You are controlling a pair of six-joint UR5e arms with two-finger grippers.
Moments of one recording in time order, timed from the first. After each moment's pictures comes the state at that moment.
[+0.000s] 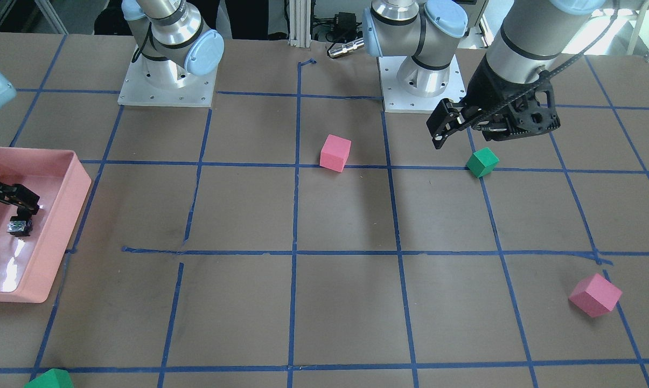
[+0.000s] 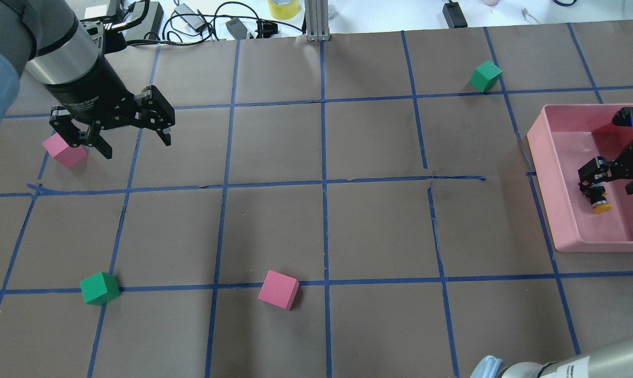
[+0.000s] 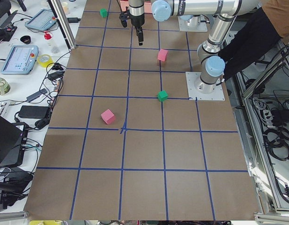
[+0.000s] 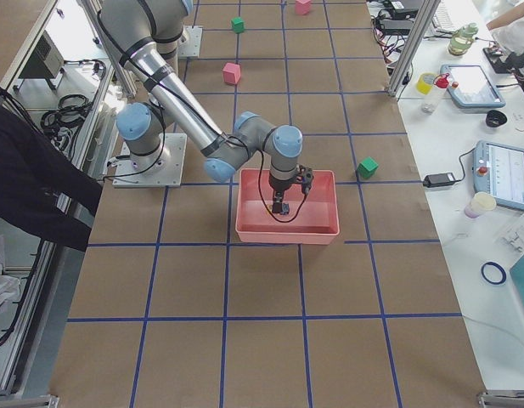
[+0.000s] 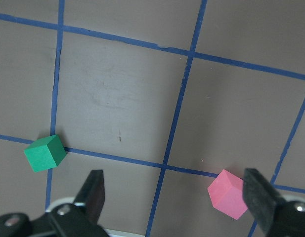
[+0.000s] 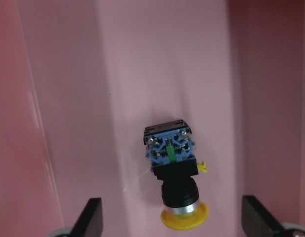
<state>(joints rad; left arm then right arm) -1.49 -1.55 -1.62 -1.61 1.57 -0.14 0.91 -1.29 1.97 -2.25 -1.62 -0.52</state>
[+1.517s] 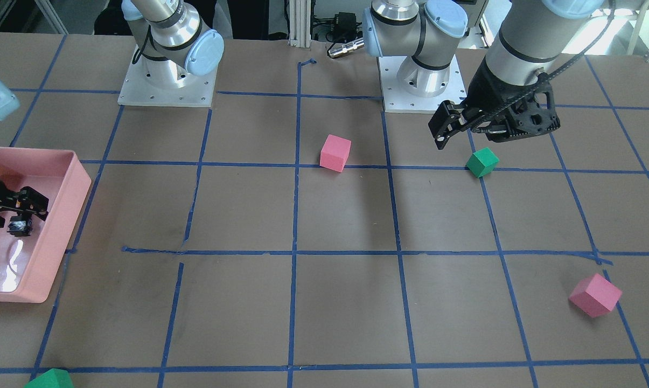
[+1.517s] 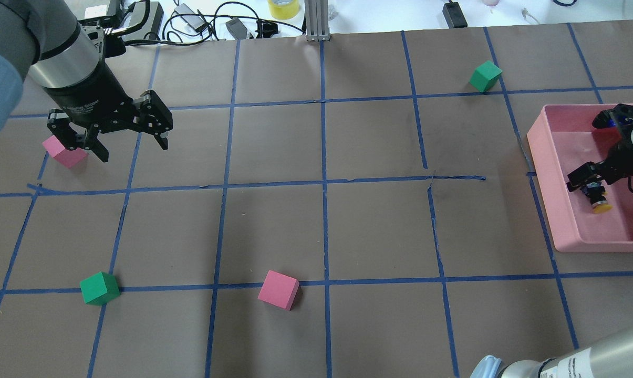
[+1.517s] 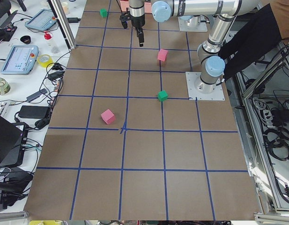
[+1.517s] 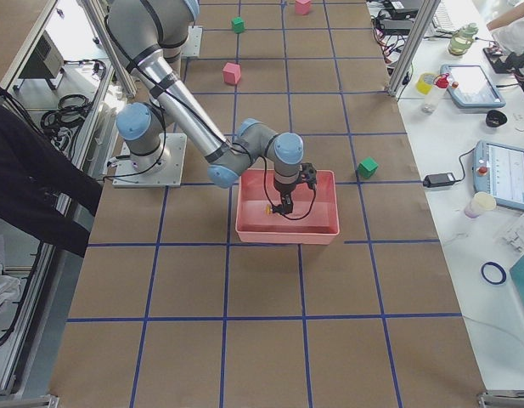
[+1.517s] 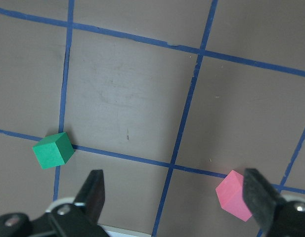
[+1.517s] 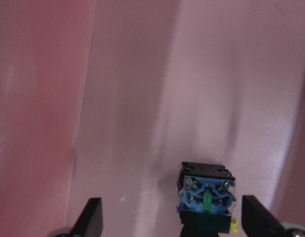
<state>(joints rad) -1.49 -1.55 -1.63 -1.61 1.60 -0.14 0.91 -1.25 1.97 -2.27 -1.53 -0.82</state>
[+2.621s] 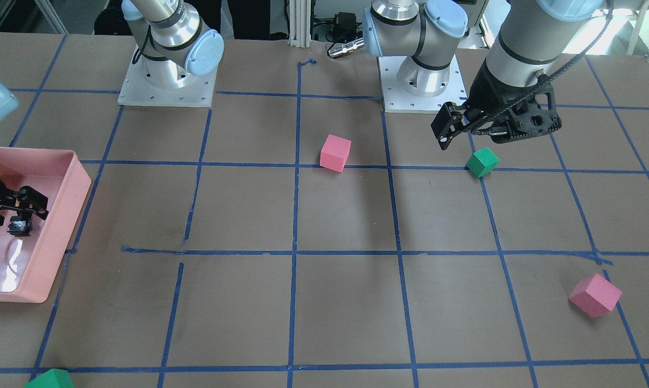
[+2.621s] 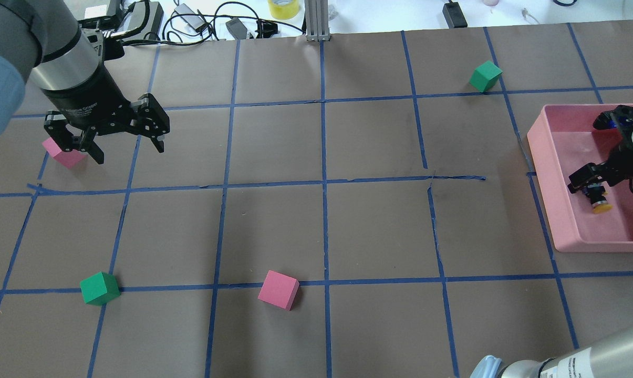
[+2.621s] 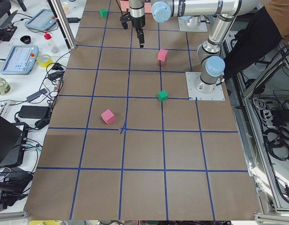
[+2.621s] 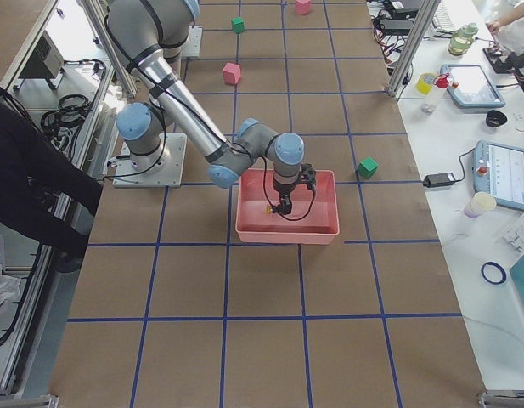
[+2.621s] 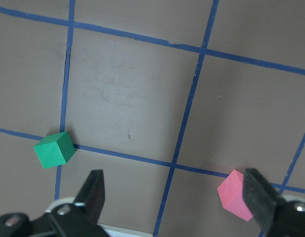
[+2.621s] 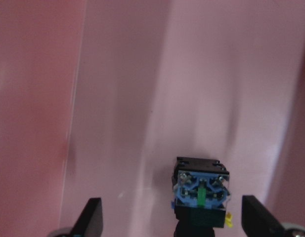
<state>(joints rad) -1.49 -1.55 -1.64 -1.61 1.63 -0.14 0.91 -1.24 1.97 -2.28 -1.55 -0.81</state>
